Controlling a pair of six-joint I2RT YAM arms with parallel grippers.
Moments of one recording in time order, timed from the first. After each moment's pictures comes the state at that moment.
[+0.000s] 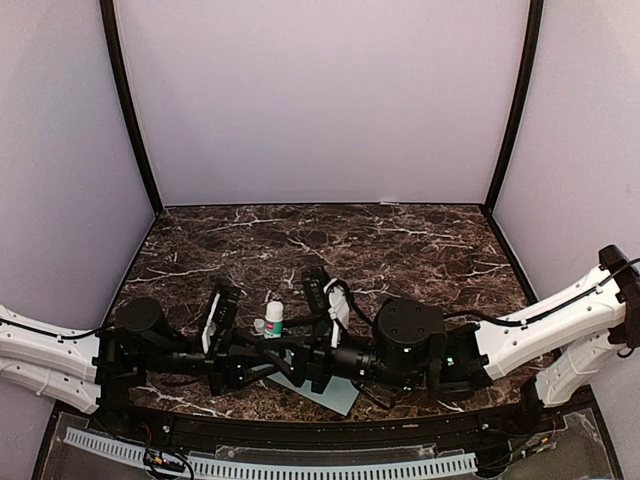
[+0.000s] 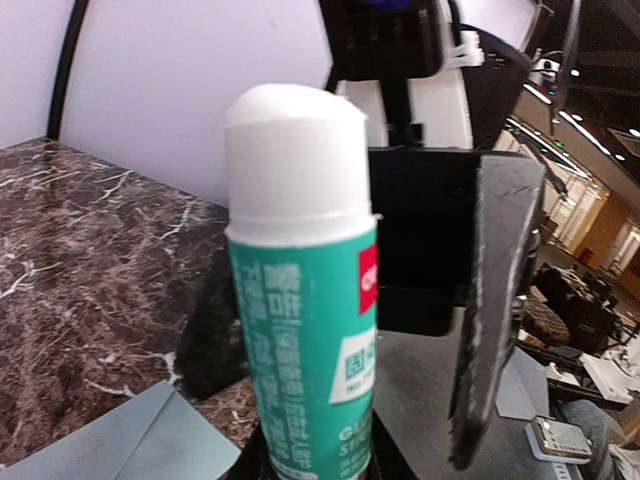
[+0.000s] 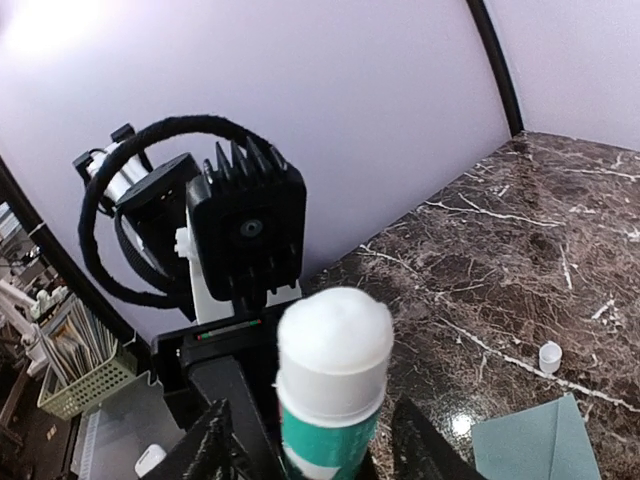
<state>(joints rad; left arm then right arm) -1.23 0.93 0.33 0.59 0.31 -0.39 1.52 1.50 0.87 0.56 0.23 0.47</state>
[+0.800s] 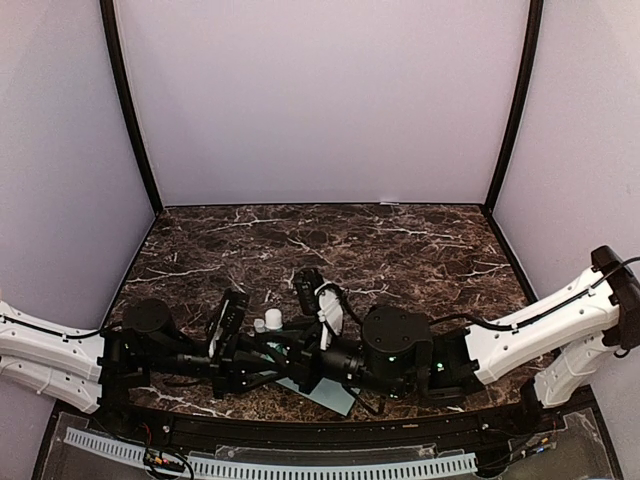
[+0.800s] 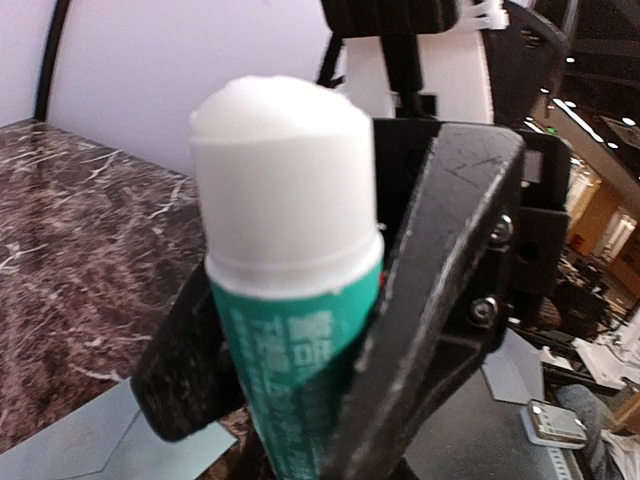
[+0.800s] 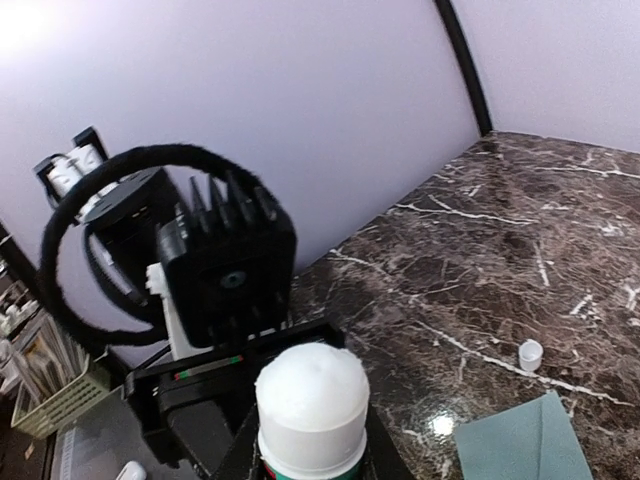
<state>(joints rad) -1.23 0.98 0.33 0.57 0.31 -0.39 1.55 1.56 0.93 0.52 0.37 0.48</state>
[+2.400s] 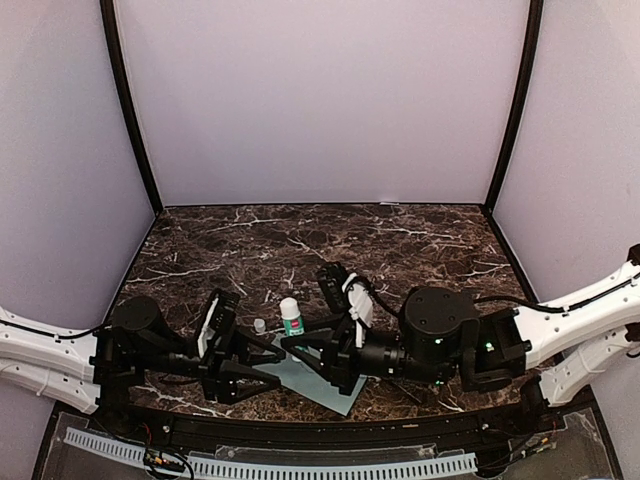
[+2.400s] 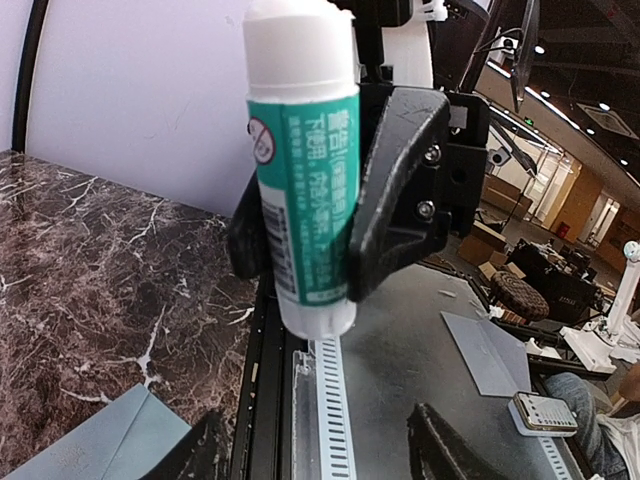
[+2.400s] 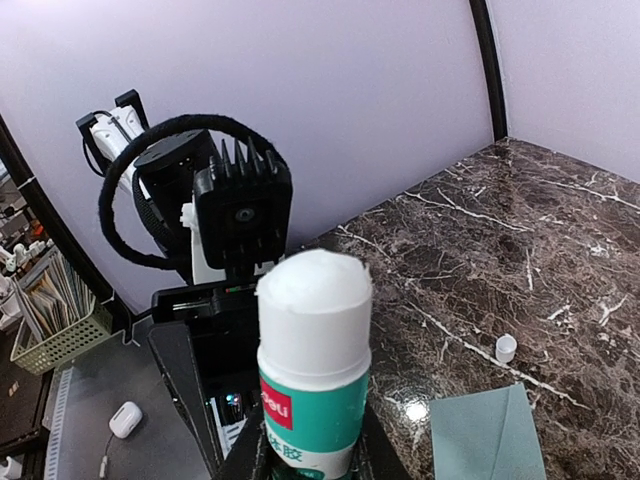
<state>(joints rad) -1.23 0.91 0.33 0.57 0.37 -0.35 1.55 1.35 0.90 0.31 0.28 0.36</state>
